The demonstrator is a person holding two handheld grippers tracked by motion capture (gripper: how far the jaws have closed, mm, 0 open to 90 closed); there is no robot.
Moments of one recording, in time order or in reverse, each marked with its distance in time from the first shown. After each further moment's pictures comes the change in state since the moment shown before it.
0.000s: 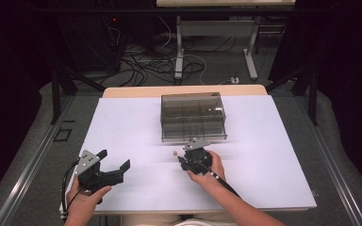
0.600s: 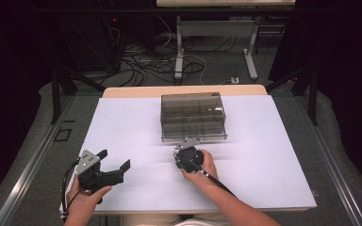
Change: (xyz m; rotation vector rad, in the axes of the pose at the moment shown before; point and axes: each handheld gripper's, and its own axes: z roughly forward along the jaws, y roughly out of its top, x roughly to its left) left arm 0.000 0.000 0.000 0.001 -0.004 -0.007; right arm 0.007 0.003 0.029 0.054 -0.037 -0.048
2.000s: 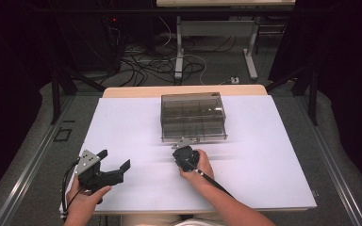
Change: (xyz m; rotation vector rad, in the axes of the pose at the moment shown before) left arm 0.000 0.000 0.000 0.003 -0.003 -0.003; right arm 0.005 0.002 0.016 0.022 -0.022 0.012
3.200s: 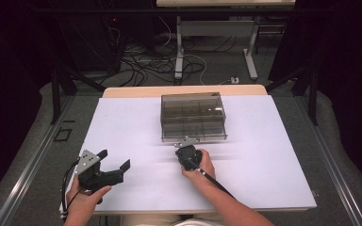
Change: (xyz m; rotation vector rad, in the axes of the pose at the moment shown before) left arm 0.000 0.000 0.000 0.000 0.001 -0.002; right arm -0.008 -0.003 -0.001 -0.015 -0.029 0.039
